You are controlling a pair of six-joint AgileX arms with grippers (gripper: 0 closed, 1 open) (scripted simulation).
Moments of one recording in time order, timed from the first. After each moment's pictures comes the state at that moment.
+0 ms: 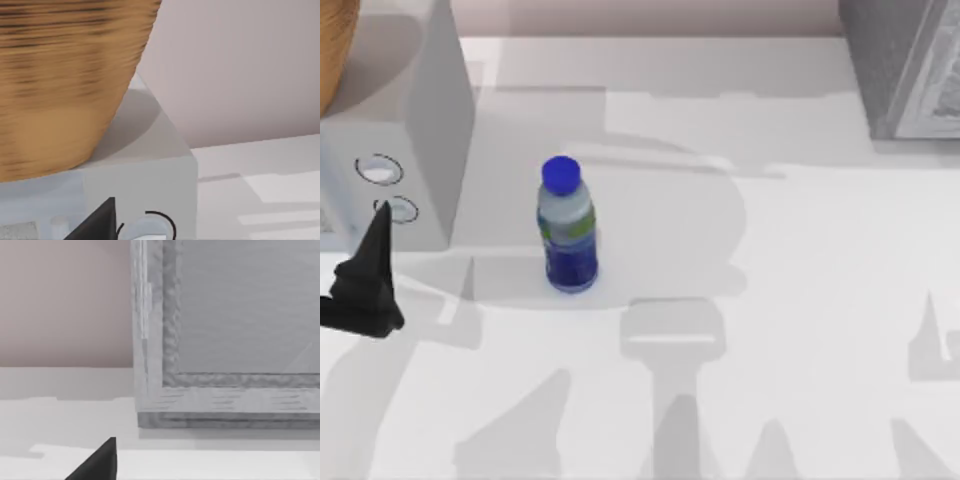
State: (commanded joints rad) left arm -0.07 0.56 0.10 0.48 0.19 0.02; right arm 0.00 0.00 0.00 0.00 0.00 0.00
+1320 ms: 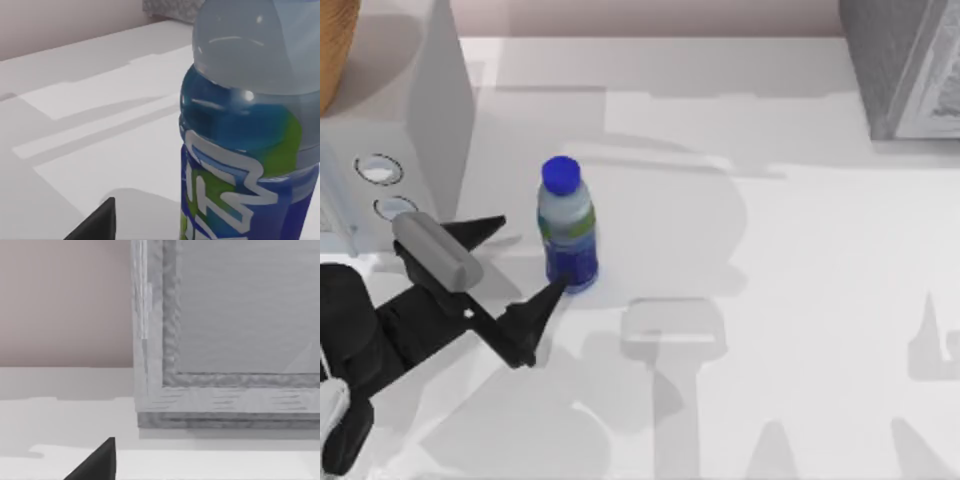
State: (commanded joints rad) left arm -0.21 2.12 0.31 1.67 0.62 0.09; right arm 0.00 0.00 0.00 0.00 0.00 0.00
